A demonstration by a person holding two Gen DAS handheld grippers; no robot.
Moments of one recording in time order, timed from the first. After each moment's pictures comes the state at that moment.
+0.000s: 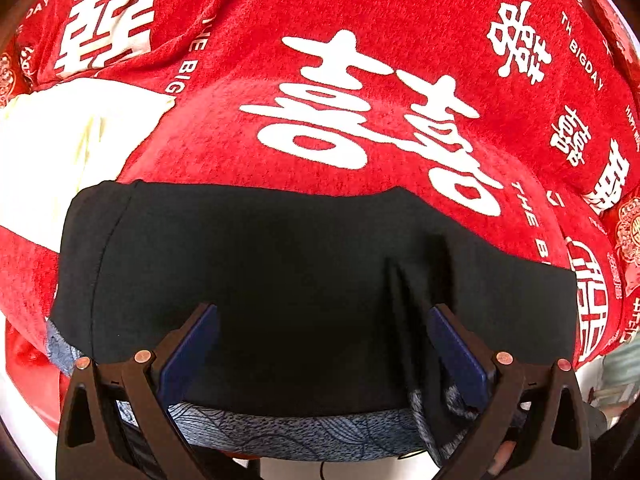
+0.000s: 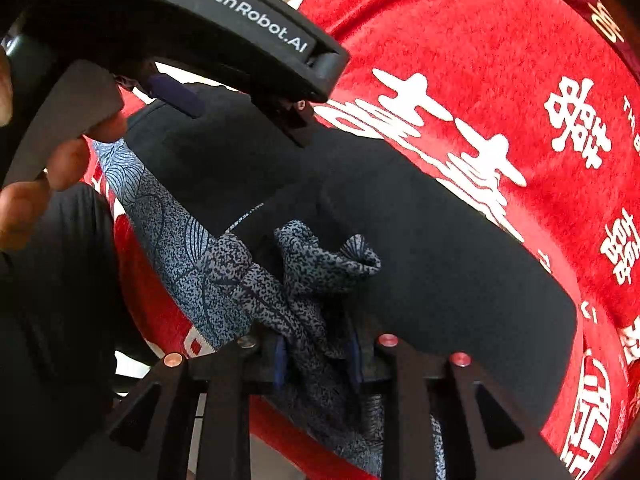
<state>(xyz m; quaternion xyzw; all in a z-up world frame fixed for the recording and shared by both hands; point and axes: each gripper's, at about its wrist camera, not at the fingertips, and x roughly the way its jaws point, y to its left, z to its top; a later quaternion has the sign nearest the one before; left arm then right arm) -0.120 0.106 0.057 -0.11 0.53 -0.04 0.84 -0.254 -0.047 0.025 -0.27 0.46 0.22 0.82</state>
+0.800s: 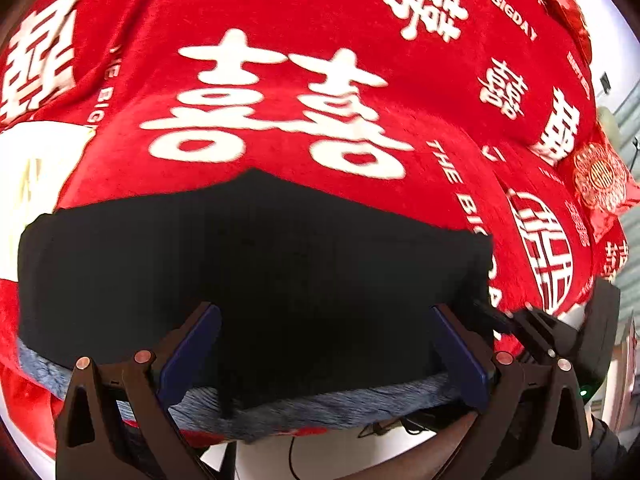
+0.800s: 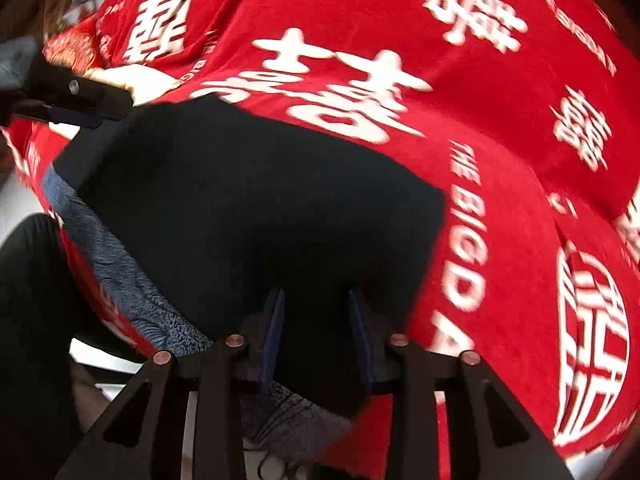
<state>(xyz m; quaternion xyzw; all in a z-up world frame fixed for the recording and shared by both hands) -0.140 0.018 0.078 -0.07 0.53 -0.14 0.83 -0.224 -0.165 0.033 -0.21 0.48 0.13 0.84</state>
